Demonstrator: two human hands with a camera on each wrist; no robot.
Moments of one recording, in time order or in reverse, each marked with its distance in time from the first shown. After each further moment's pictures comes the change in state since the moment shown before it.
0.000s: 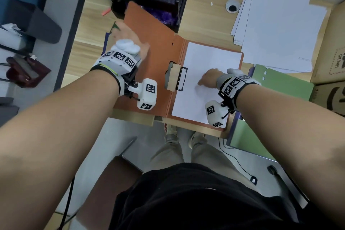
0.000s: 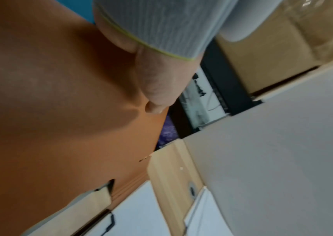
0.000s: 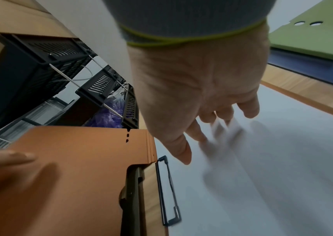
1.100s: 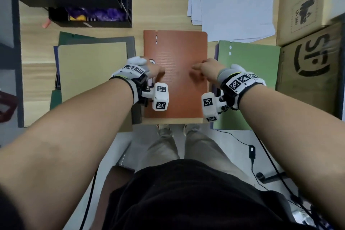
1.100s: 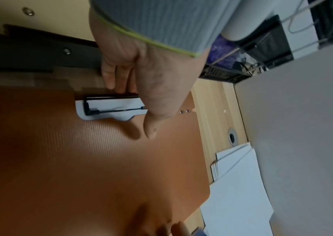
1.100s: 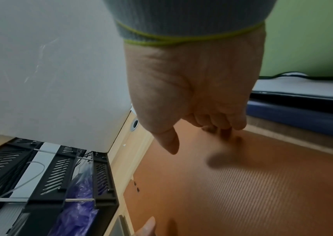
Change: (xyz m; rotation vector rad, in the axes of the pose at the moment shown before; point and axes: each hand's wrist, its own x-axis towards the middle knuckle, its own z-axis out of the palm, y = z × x) left_hand -0.071 0.074 0.103 0.129 -0.715 0.178; right_hand -0.040 0.094 0.012 0.877 0.167 0.109
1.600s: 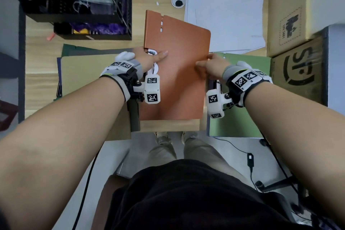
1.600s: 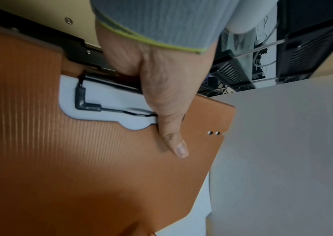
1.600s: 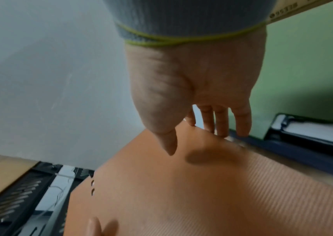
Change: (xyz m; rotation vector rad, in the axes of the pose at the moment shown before) left_hand -0.011 0.021 -0.044 -0.405 0.126 0.122; right_hand -0.011 -0.018 -0.040 0.099 0.135 -0.051
